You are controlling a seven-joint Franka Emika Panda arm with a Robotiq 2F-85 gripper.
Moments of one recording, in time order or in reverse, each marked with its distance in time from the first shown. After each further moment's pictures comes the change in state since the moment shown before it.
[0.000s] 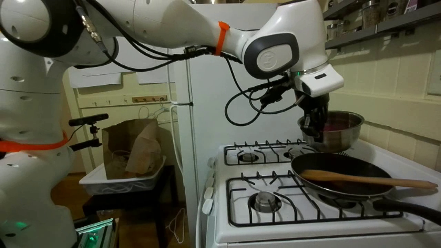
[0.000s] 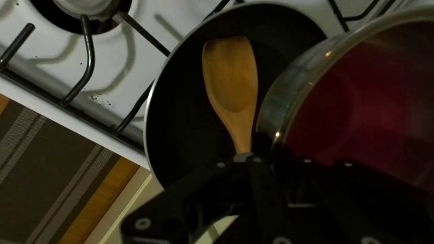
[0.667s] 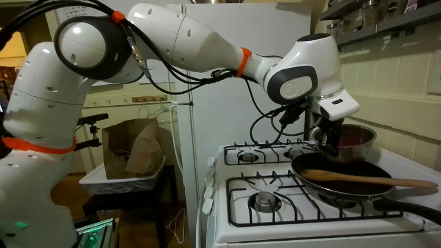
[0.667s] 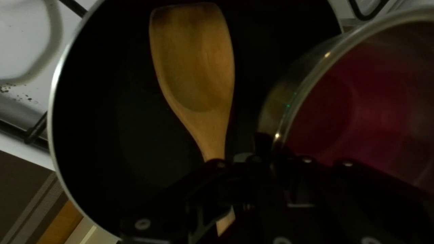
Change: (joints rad) arm -0.001 0.228 0.026 0.175 0.010 0.090 0.009
